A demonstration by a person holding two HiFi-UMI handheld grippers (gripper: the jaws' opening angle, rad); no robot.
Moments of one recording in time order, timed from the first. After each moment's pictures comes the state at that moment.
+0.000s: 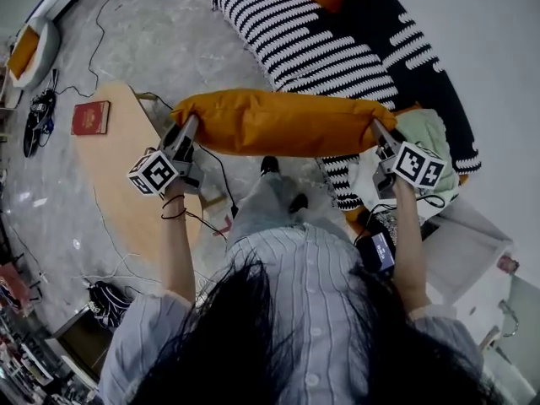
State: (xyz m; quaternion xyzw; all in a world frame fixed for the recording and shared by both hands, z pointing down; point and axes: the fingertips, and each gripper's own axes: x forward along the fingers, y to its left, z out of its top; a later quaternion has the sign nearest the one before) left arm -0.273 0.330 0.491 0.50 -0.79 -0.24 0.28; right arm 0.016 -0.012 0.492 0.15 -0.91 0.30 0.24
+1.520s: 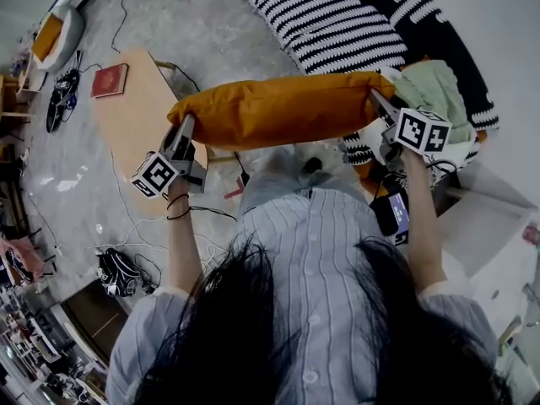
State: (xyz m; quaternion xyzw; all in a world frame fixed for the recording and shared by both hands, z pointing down) left arm -0.085 0.451 0.484 0.44 -0.82 -0.23 0.27; right arm 0.144 0.068 0.504 0.07 -0.93 0.27 0.25
